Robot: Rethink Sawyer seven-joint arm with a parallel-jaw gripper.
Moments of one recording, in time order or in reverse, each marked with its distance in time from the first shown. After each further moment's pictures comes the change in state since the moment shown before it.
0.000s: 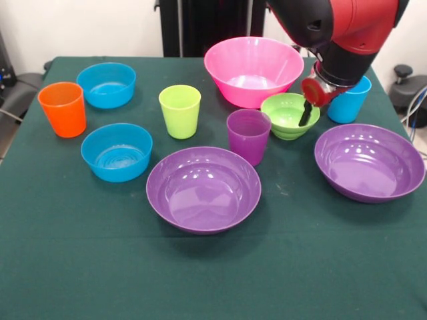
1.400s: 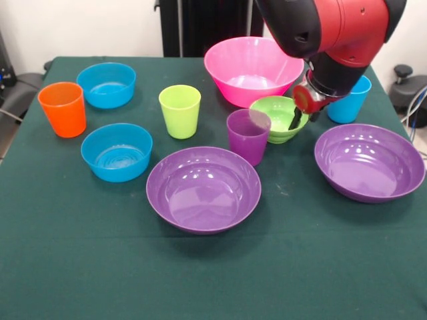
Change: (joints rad) arm 0.048 0.045 -0.094 -0.054 0.065 0.000 0.000
